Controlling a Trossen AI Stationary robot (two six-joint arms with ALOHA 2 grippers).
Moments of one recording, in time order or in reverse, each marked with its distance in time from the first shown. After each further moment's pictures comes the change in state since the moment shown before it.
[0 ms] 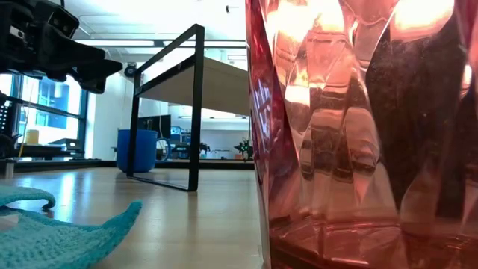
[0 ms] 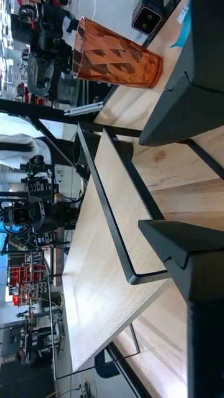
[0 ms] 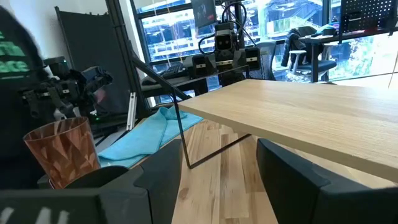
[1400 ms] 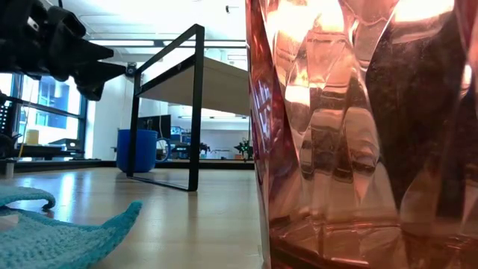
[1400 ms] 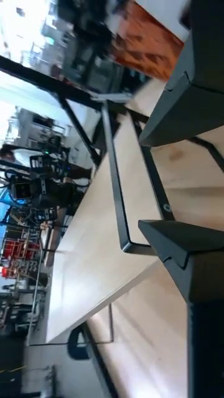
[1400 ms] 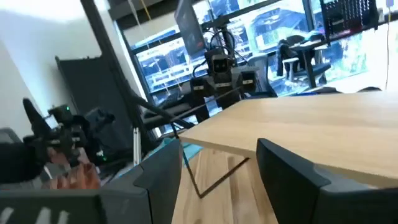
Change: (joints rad) left arm 0.000 0.000 0.000 0.021 -0.093 -0.216; right arm 0.000 0.000 0.000 0.093 0.055 0.191
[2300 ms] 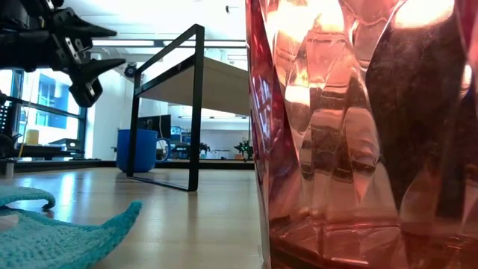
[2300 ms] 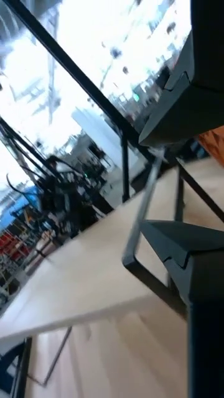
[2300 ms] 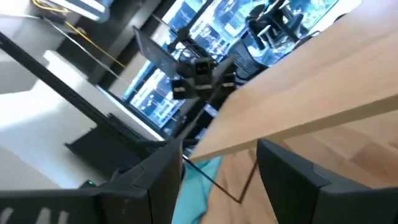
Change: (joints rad) left arm 0.000 0.000 0.000 0.101 -0.003 -0.543; right arm 0.000 0.000 0.000 -0.036 0.138 0.478
